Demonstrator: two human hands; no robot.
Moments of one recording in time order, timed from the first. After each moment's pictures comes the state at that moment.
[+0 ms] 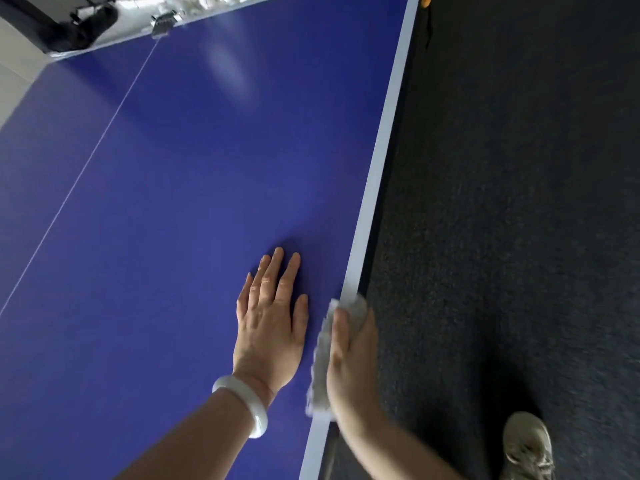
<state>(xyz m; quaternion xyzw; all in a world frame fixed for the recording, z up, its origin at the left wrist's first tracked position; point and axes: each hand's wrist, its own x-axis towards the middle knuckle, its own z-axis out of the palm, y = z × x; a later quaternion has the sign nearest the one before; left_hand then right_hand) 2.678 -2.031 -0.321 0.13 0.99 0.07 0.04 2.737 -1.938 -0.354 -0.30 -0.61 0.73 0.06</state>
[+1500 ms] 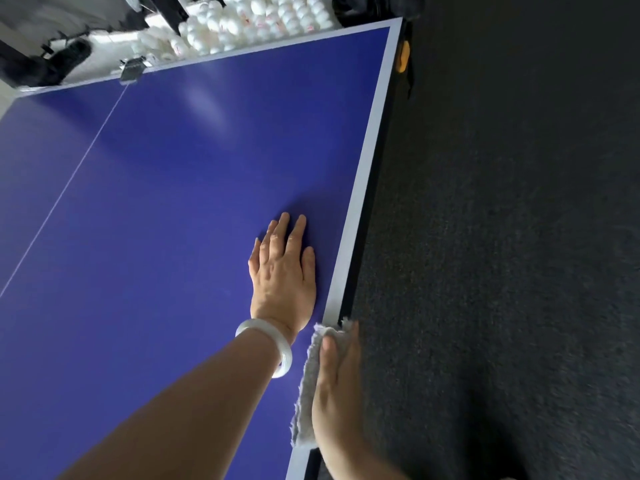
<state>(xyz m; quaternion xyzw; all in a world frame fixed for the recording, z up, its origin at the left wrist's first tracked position) 2.489 -1.899 -0.327 0.08 0.99 0.11 0.02 2.630 -1.870 -0.362 -0.30 -0.57 0.76 0.00</state>
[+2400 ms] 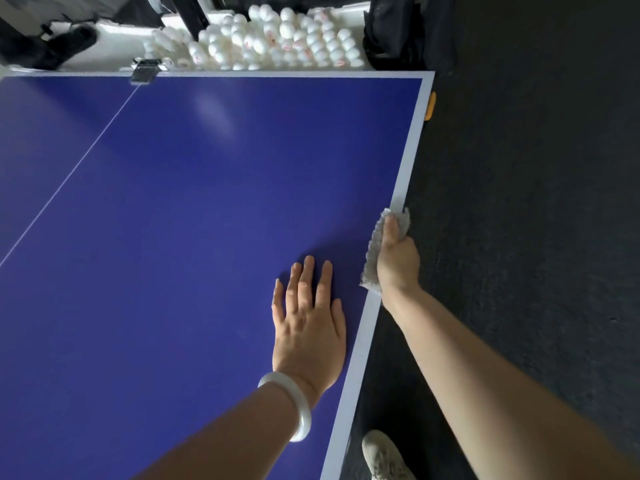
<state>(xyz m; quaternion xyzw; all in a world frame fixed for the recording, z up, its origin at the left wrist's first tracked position) 2.489 -1.894 -0.327 0.11 0.99 0.03 0.03 2.410 -1.748 -0.357 -0.40 -0.60 0.69 0.02</state>
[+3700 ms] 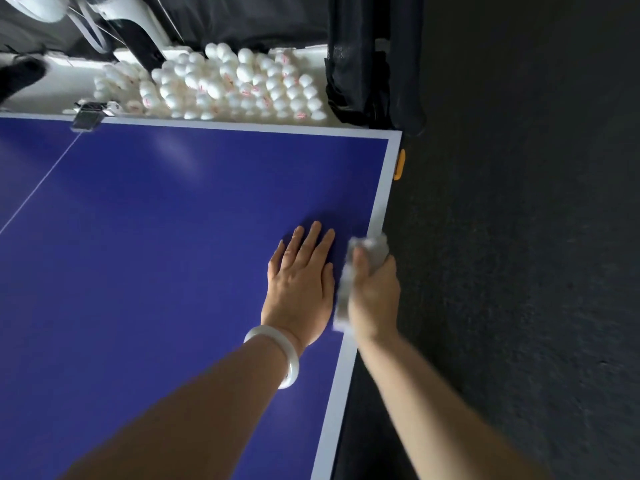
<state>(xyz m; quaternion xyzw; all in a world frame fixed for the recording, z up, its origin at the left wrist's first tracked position) 2.295 -1.803 -0.328 0.20 0.98 0.10 0.00 2.322 -1.698 -0.352 -0.36 -0.65 0.66 0.11</state>
